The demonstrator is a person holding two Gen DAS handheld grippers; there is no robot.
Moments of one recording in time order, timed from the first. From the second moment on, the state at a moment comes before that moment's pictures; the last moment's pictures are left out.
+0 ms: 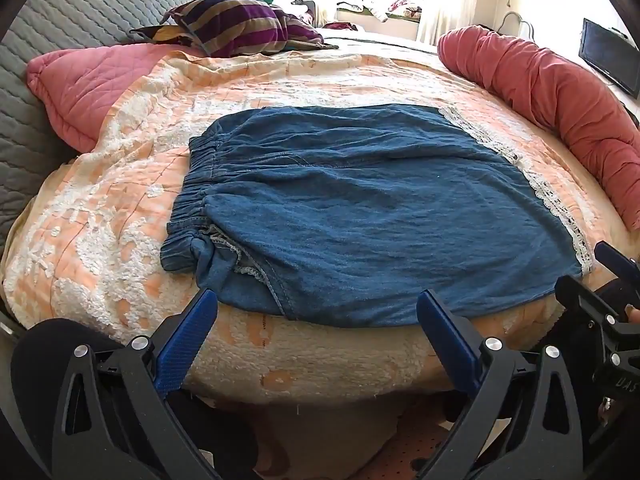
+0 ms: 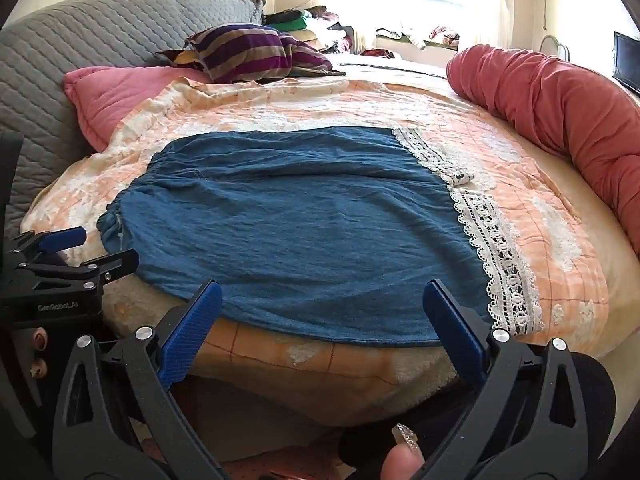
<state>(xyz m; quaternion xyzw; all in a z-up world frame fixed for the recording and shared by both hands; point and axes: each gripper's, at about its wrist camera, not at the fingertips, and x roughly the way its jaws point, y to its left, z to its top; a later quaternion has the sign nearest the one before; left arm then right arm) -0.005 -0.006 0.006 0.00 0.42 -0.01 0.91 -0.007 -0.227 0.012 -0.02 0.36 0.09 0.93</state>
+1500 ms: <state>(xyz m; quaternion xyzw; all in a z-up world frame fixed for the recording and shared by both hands) -0.002 -0.004 0.009 -0.01 0.42 -0.01 0.91 -0.011 -0.224 0.011 -0.03 0.36 0.09 0.93</state>
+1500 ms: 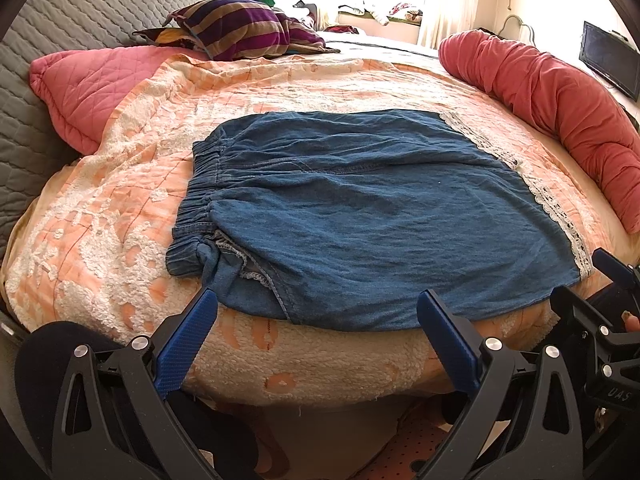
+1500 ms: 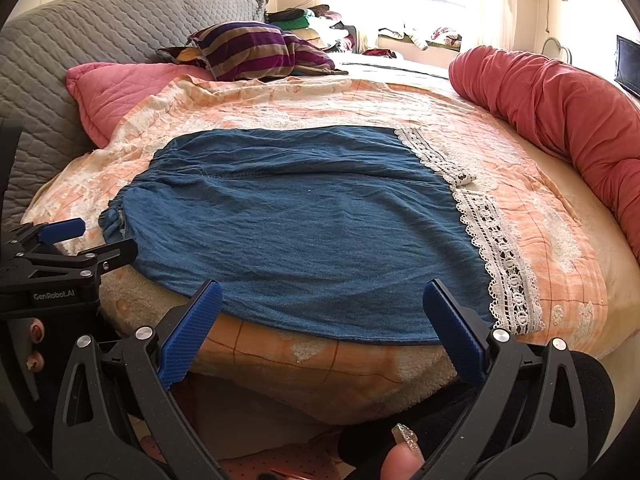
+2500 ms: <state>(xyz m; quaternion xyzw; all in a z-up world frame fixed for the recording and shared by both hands) 0.077 0.050 0.028 -0.05 0.44 -0.01 0.90 0.088 -0.197 0.039 -0.04 0.37 0.16 0.91</state>
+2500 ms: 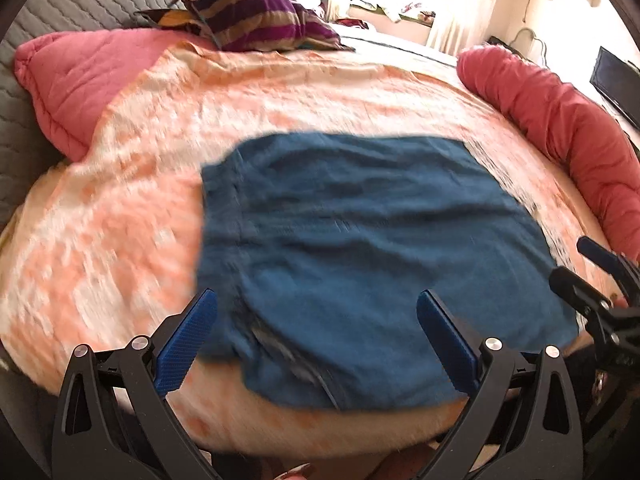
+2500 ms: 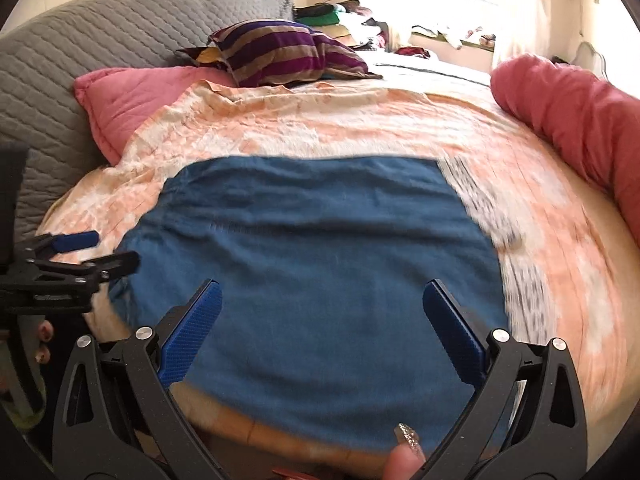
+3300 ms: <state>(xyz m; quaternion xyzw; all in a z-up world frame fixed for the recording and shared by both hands) 0.255 0.158 -0.028 -0.08 0.50 0.02 0.86 0.323 -0.100 -0.010 -0.14 0.46 0.26 0.84</state>
